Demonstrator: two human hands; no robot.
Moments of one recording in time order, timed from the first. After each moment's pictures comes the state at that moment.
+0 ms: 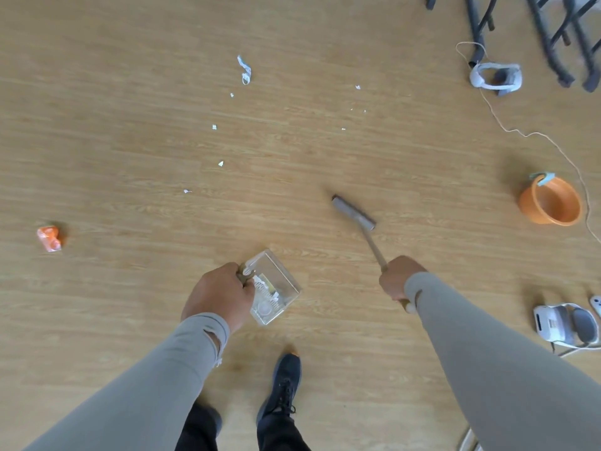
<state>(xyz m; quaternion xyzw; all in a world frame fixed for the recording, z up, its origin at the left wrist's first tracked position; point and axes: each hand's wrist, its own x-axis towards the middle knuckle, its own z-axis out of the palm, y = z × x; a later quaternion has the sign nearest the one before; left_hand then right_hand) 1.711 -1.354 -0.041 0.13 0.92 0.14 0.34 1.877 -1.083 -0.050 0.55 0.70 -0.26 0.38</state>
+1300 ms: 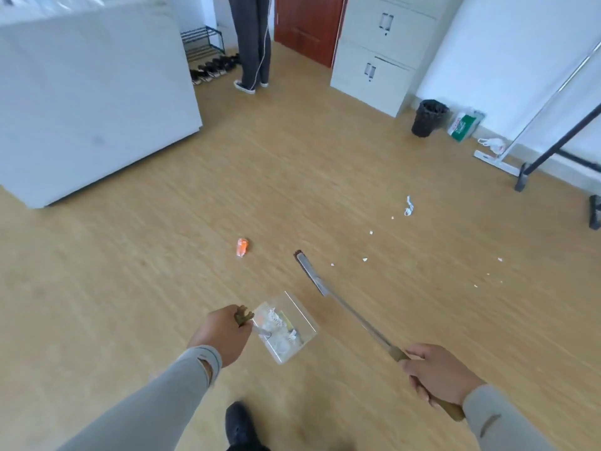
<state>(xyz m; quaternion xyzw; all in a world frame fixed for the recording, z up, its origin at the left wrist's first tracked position) 1.656 -1.773 0.105 -0.14 0.91 0.30 0.25 1.741 -1.395 0.146 0.30 0.77 -0.40 0.39</state>
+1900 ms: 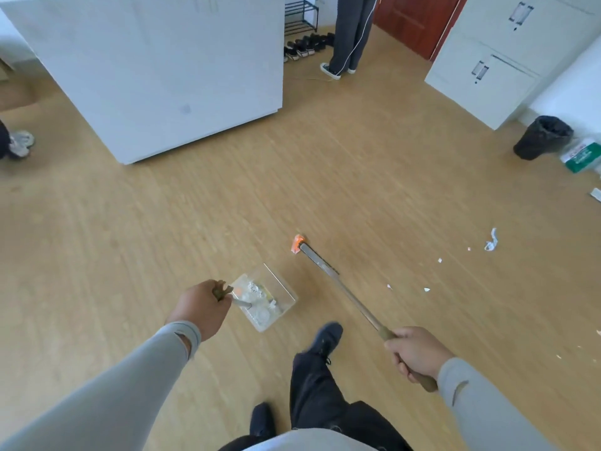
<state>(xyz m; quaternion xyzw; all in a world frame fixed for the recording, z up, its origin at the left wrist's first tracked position) 1.556 -1.942 0.083 -0.29 0.90 0.29 0.18 1.539 -1.549 0.094 0.25 0.79 -0.36 0.43</state>
